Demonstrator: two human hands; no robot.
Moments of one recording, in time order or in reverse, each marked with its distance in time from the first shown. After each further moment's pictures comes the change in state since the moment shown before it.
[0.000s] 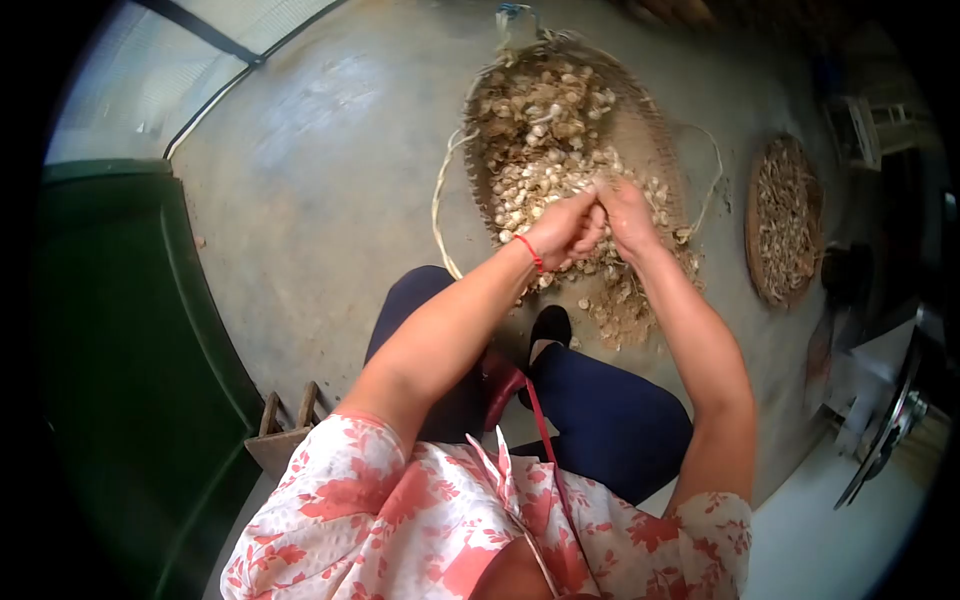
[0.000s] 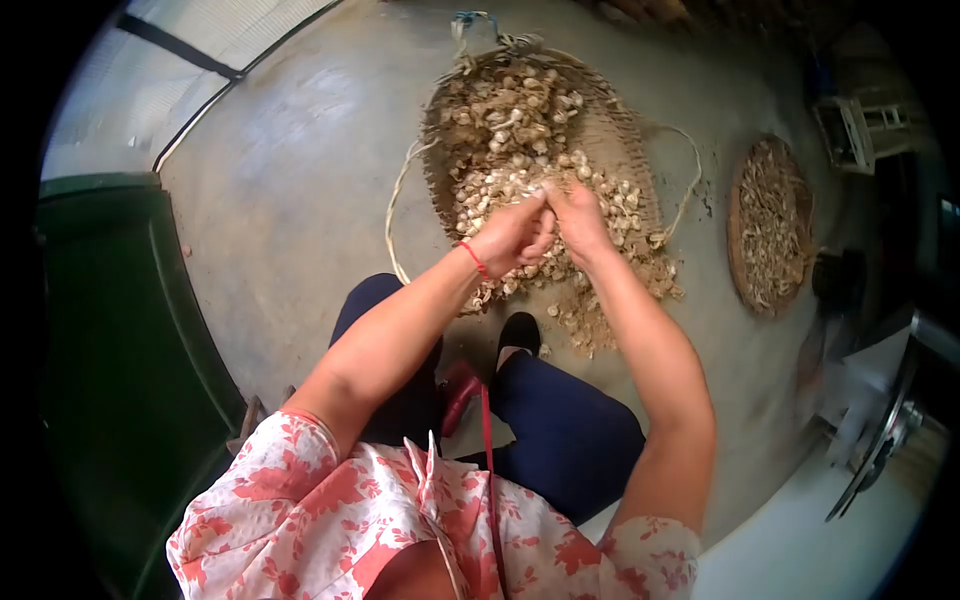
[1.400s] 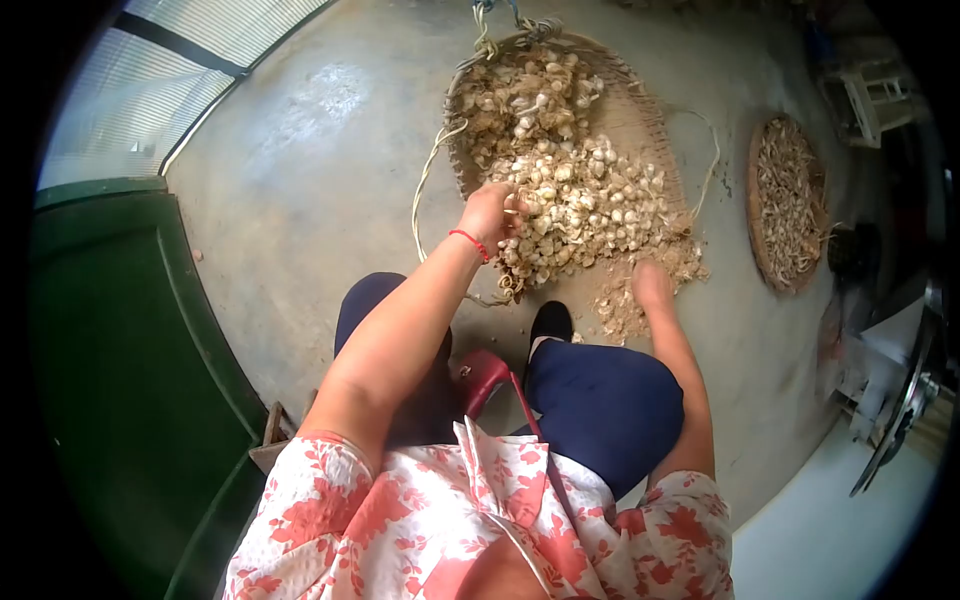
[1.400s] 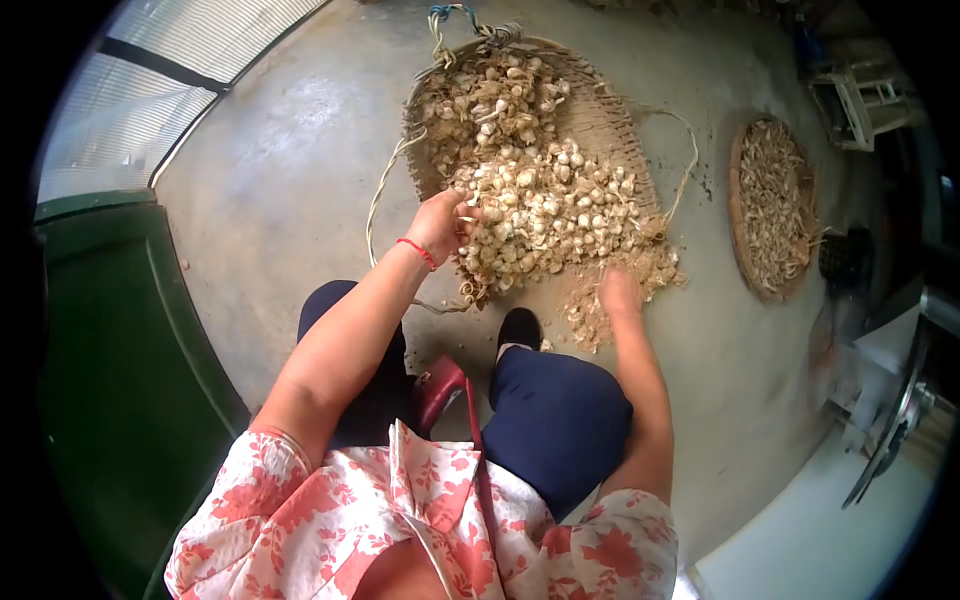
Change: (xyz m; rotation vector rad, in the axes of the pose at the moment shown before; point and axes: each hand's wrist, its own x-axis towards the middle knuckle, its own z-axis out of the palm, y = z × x) left_hand -0.025 0.007 -0.064 0.085 0.585 0.023; right_hand -0.057 0.144 -0.123 -1.456 0.185 0.416
